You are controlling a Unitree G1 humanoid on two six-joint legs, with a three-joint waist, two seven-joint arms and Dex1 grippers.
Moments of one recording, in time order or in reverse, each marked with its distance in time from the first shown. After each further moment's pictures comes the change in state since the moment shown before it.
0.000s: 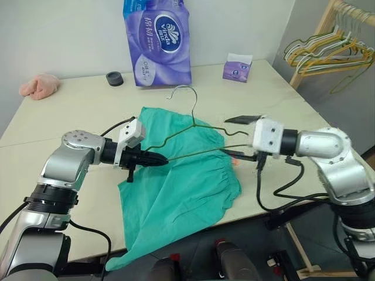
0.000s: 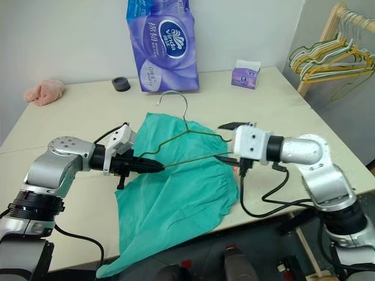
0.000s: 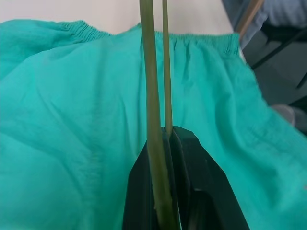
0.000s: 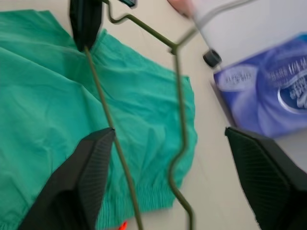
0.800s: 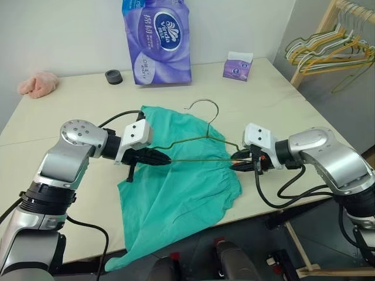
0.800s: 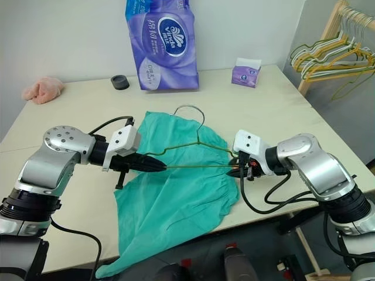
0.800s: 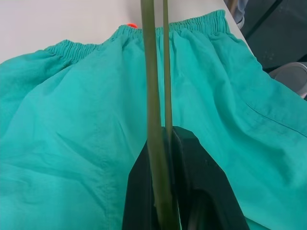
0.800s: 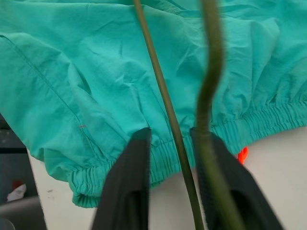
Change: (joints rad) left arm -0.019 0.035 -0.013 -0.143 0.042 -0.042 -0.020; right arm -0.121 -0.042 0.221 0.108 0.126 0.448 0.135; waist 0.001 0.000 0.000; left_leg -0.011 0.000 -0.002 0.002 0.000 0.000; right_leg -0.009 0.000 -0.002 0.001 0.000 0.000
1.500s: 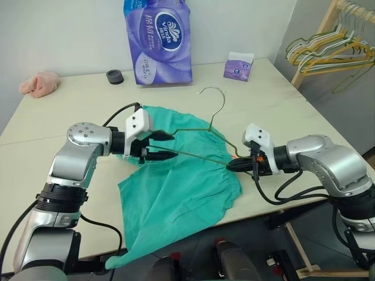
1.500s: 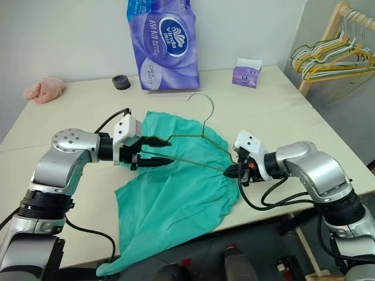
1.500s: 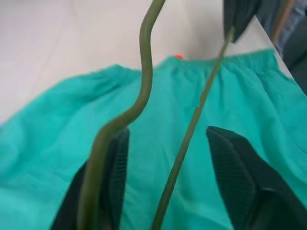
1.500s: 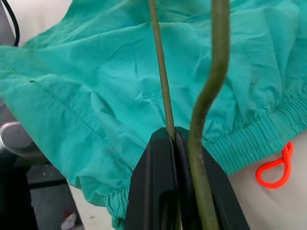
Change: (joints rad) left arm -0.022 -0.156 0.116 0.110 -0.045 -0.016 0.216; right arm 0.072 0.060 -0.140 -0.035 0.164 0.221 -0.095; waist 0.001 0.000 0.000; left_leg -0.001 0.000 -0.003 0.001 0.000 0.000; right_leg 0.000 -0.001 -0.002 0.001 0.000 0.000
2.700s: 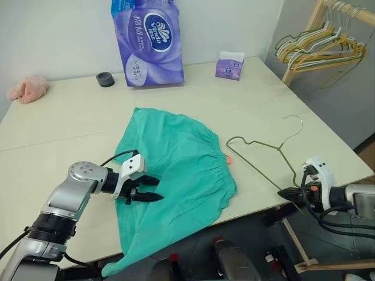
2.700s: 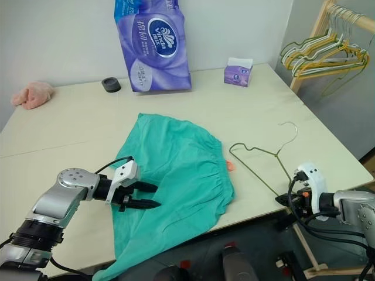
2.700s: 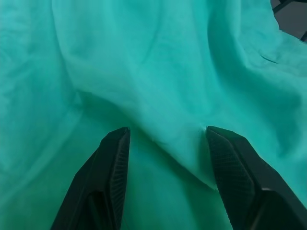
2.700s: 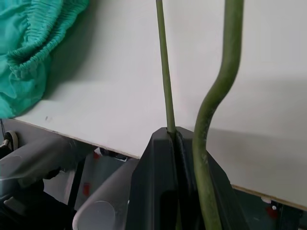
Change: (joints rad) left arm 0.301 0.113 -0.119 -0.003 0.058 -0.023 -0.152; right arm 0.463 -0.103 -0.428 -0.071 0.206 0.280 -0.248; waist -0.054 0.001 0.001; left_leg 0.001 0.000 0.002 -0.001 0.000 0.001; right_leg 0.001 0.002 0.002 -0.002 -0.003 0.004
